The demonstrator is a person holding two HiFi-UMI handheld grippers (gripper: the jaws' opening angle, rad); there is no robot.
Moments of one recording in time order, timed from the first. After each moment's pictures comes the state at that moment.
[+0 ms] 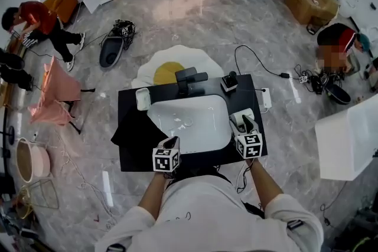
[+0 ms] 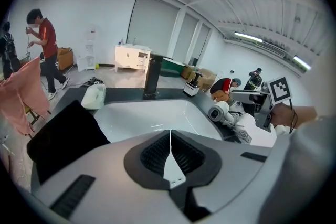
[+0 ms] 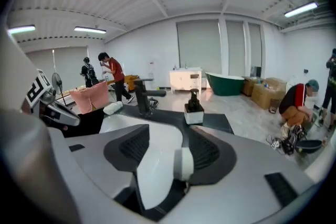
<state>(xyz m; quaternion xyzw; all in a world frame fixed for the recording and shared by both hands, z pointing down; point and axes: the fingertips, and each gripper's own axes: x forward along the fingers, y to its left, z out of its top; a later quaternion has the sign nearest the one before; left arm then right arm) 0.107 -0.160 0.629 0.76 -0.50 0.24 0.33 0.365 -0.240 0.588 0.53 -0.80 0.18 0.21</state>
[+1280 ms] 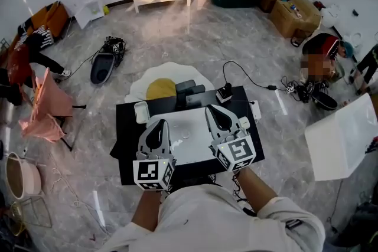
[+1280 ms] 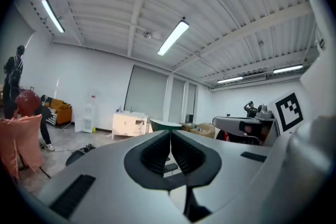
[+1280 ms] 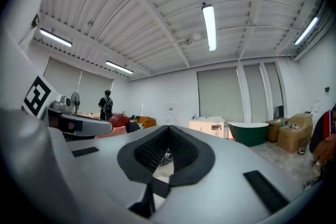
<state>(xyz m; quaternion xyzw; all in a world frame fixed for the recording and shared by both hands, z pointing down) 0.058 -0.199 0.343 0.82 -0.57 0.01 0.07 0.191 -0.230 0.329 0.47 -0.88 0.01 0.02</state>
